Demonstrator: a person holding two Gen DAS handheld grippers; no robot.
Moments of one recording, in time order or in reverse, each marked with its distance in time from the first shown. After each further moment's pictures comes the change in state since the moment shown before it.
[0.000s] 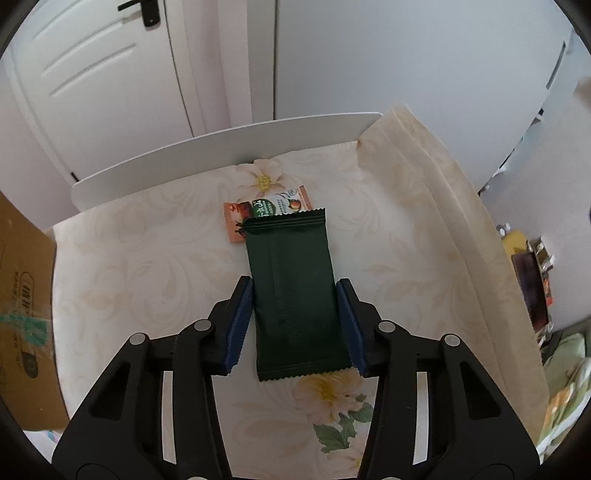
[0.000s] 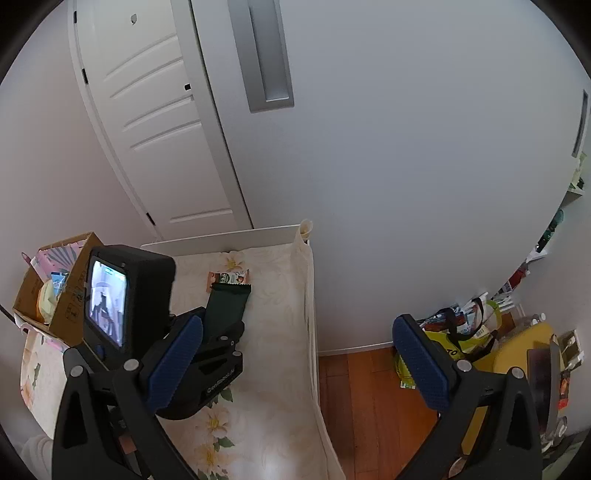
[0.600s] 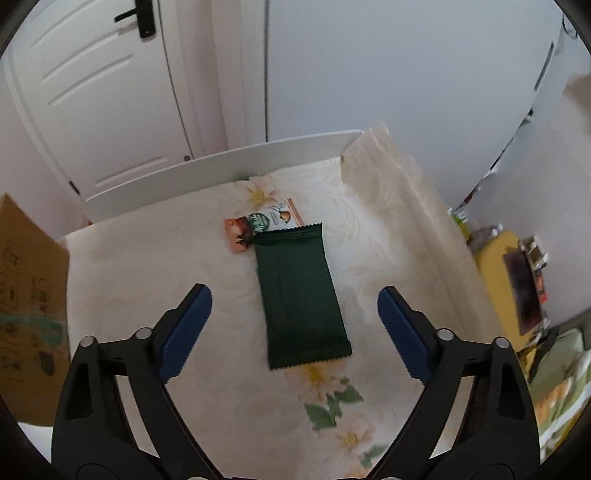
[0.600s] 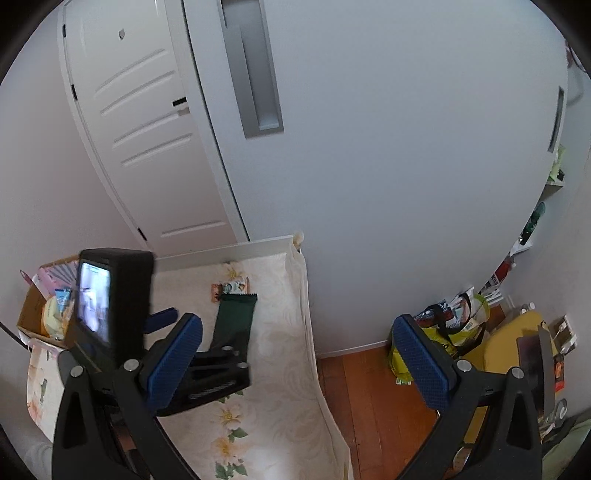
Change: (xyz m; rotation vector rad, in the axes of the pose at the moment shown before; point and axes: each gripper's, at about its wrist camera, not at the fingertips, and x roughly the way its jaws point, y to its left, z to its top) left arm -0.022 -0.009 0.002 0.032 -0.025 -0.006; right arm -0.031 0.005 0.000 0.048 -0.030 -0.051
